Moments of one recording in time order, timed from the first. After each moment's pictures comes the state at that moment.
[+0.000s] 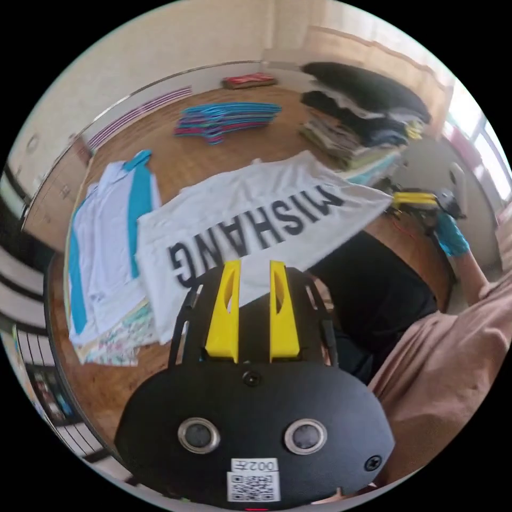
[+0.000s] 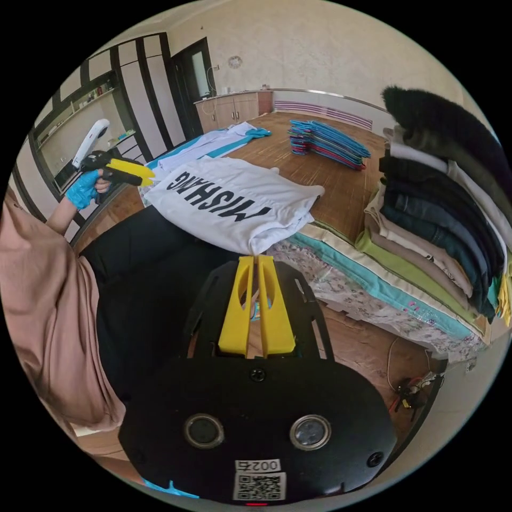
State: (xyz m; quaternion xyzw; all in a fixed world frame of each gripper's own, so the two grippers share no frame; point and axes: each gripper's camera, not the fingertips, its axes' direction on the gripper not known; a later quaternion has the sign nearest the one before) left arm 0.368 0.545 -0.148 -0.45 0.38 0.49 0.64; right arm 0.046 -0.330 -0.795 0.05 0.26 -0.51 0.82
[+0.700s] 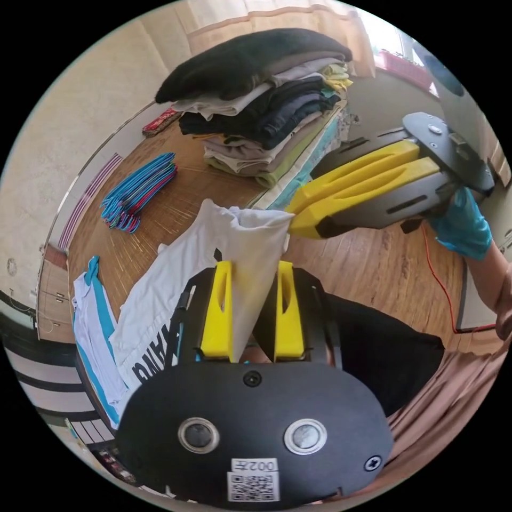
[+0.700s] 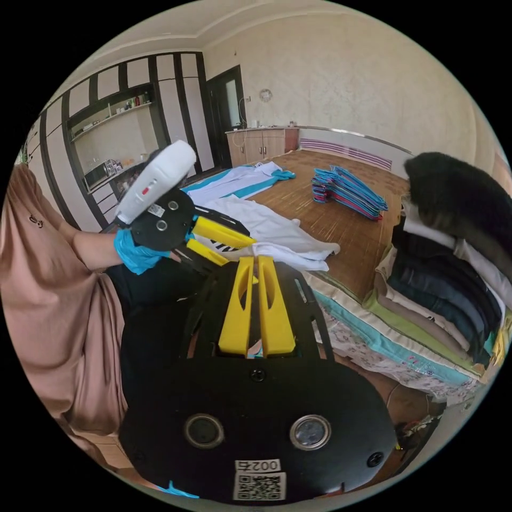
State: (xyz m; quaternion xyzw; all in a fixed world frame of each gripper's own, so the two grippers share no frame) left arm 0.533 0.638 -0.312 -0.34 0.43 0.60 0.58; right arm -0.006 -0.317 -0.820 0.08 0.17 -0.58 0.79
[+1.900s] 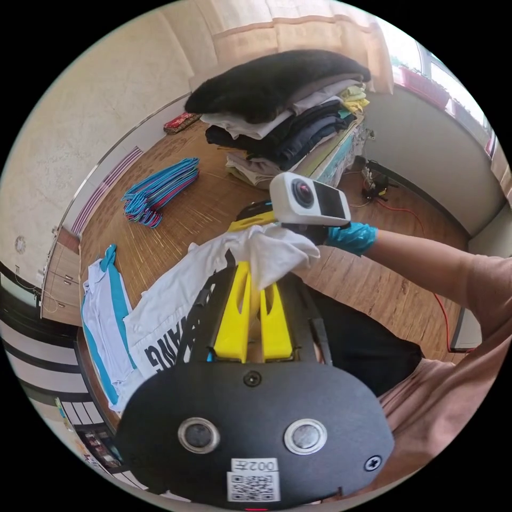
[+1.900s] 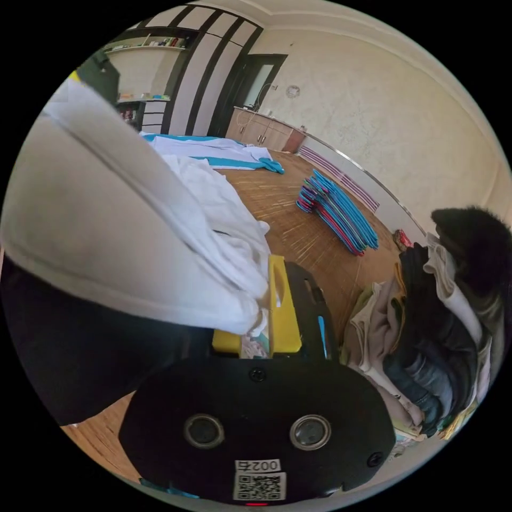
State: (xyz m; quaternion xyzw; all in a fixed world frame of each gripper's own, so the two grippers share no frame) left arm 0.538 0.613 -0.408 -0.34 0.42 0.58 0.61; right arm -0.047 -0.362 -0.676 0.13 0.31 -0.68 0.66
